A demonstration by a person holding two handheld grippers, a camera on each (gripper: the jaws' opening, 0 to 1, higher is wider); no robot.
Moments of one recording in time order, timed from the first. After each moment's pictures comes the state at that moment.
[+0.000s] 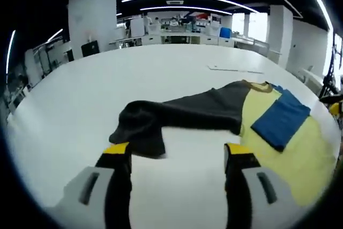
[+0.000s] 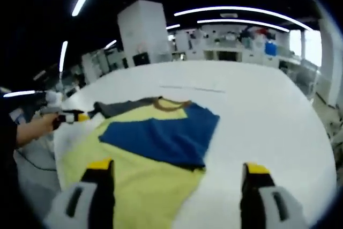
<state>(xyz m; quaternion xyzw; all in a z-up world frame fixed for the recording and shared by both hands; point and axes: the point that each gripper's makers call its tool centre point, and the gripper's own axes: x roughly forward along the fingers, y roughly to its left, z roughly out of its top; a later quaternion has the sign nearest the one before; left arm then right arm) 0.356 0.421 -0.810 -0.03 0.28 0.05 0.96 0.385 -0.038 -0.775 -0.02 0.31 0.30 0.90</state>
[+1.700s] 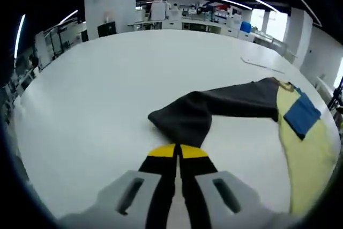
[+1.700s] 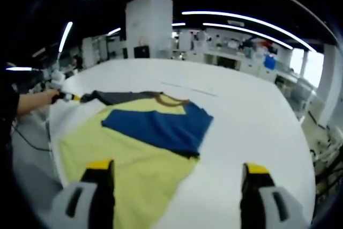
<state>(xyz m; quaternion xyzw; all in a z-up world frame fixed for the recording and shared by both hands) 0.323 0.516 -0.821 -0.02 0.35 0.07 0.94 0.357 -0.055 -0.759 -0.10 0.30 0.28 0.91</state>
